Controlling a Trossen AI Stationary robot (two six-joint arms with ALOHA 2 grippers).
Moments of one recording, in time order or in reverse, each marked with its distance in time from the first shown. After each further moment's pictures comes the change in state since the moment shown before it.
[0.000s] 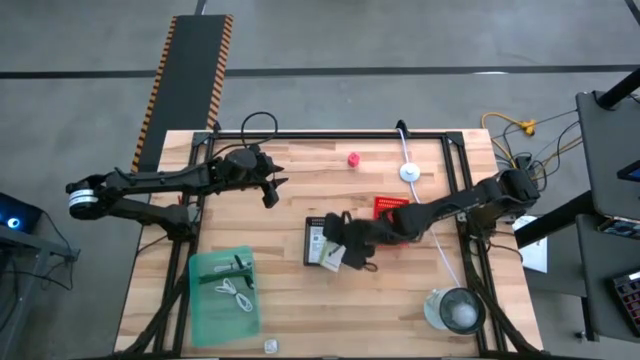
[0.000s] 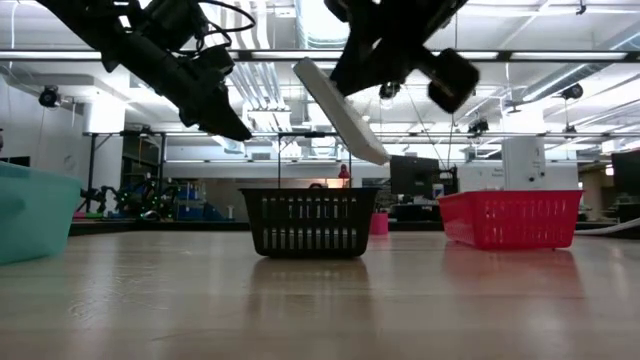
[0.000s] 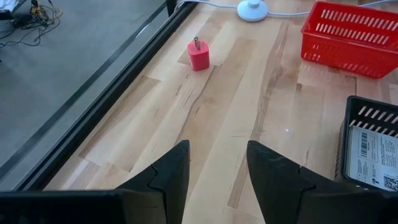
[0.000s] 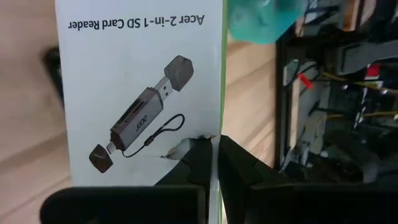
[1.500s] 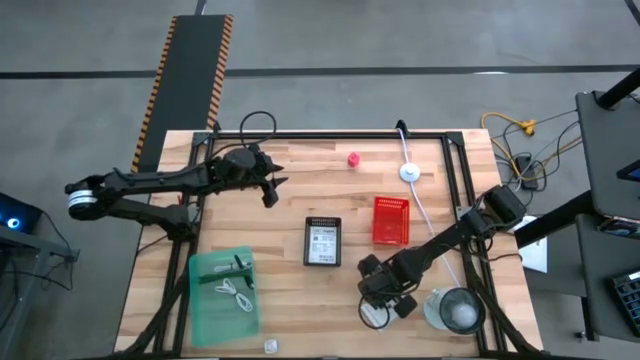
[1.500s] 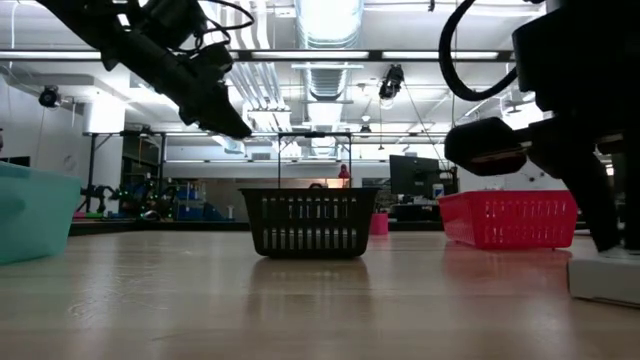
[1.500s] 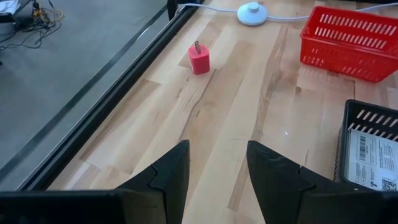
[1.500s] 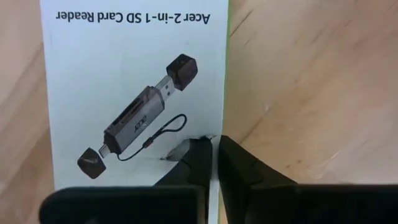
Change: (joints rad) left arm 0.000 -0.009 0.002 0.001 0.000 0.000; right arm 0.276 0.189 -0.095 -0.321 -0.322 1.080
